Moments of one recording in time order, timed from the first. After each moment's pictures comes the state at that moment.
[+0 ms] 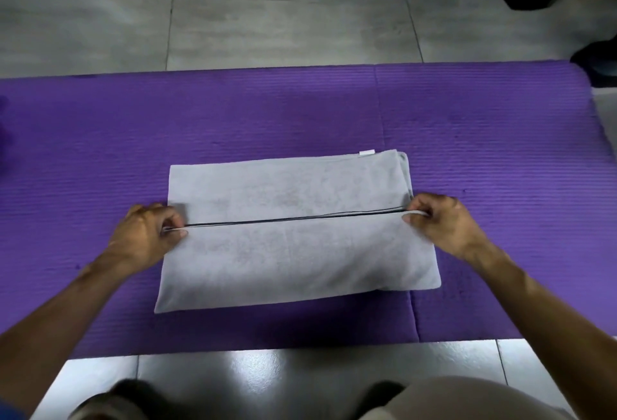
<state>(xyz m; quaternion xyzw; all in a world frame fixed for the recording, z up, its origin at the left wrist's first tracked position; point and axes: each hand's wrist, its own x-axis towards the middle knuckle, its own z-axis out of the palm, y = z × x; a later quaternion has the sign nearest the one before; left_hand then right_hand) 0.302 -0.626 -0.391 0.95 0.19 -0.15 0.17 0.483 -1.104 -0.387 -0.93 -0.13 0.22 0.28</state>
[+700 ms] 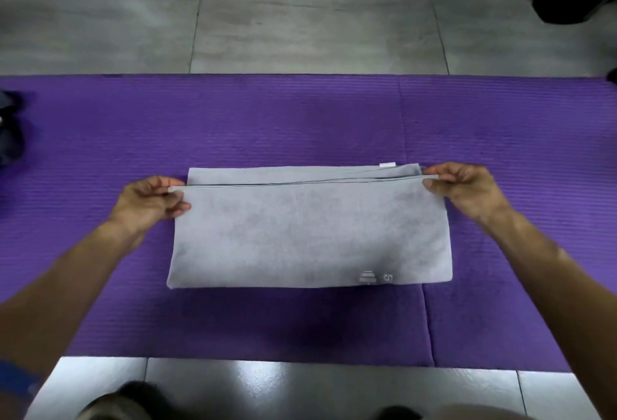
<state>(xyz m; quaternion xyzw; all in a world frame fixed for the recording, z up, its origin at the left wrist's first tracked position) 0.342 -0.627 -0.353 0.70 0.44 -0.01 0.57 0.548 -1.071 -0.366 -0.84 0.00 0.25 0.49</state>
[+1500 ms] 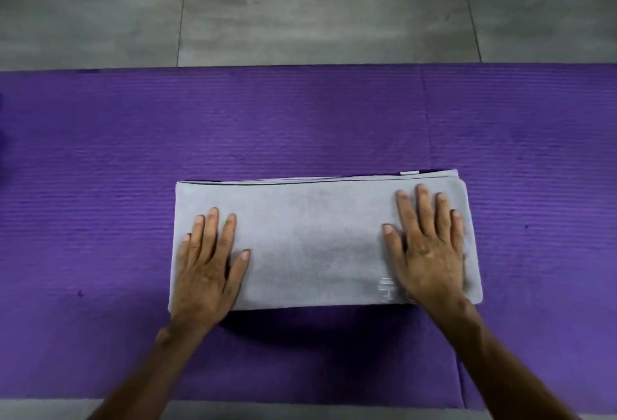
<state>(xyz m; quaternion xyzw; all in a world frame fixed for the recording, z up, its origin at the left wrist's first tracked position) 0.304 -0.701 -0.451 0.98 0.16 -0.04 0.11 0.458 -1.010 -0.450 -0.98 -0.16 0.04 0.06</state>
